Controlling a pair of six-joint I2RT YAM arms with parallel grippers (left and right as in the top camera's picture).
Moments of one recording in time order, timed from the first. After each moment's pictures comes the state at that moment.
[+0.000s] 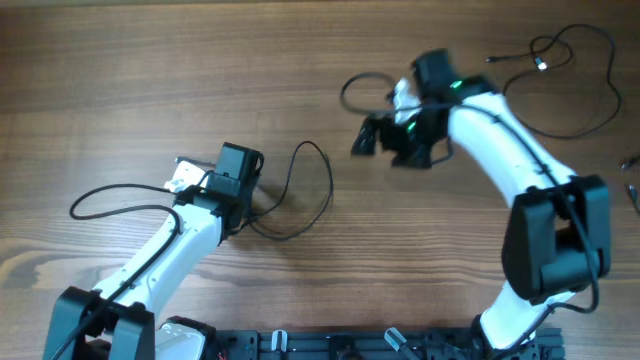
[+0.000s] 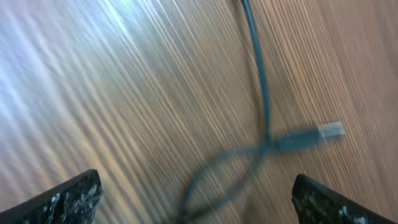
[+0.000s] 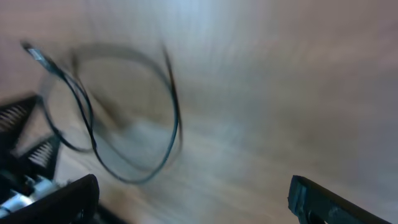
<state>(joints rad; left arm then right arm) -0.31 1.42 0.69 -0.49 -0.33 -1.38 0.29 1.88 1.35 -0.92 -0.54 0.33</state>
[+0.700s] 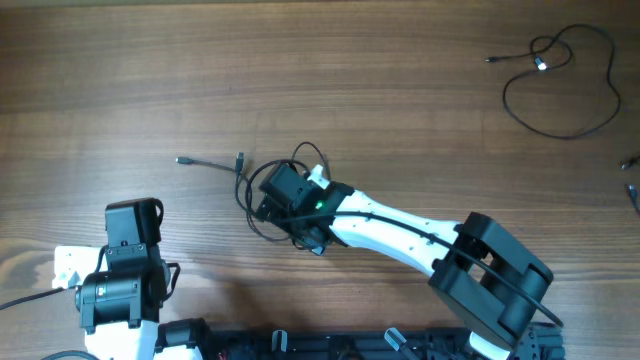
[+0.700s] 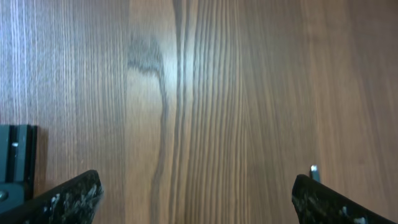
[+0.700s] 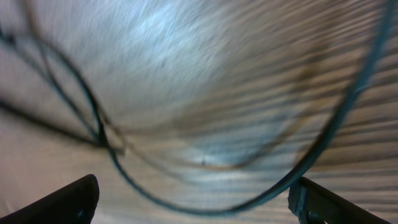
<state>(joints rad) 0.13 0.75 0.69 -1.09 -0.54 -1.38 0.95 1.89 1.17 -0.45 -0.11 1.48</state>
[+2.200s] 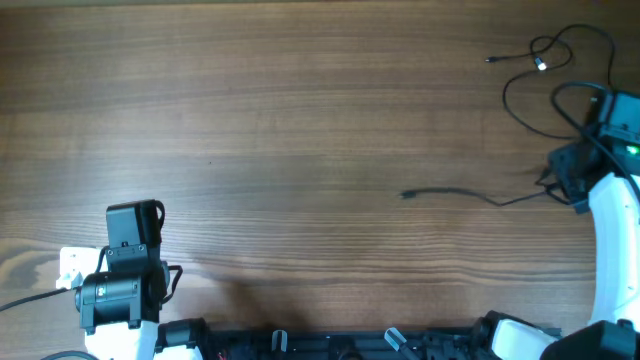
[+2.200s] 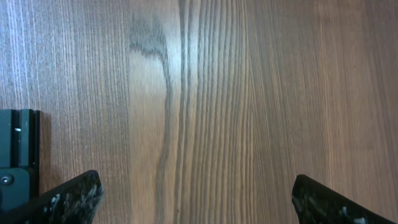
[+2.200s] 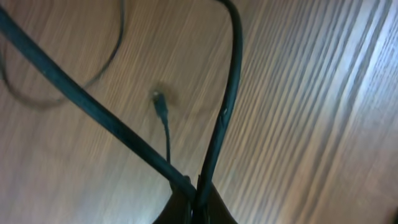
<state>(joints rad) 0.13 0.75 0.69 -1.12 -0.48 -1.38 -0.35 1.37 1.11 -0.96 0.30 0.86</state>
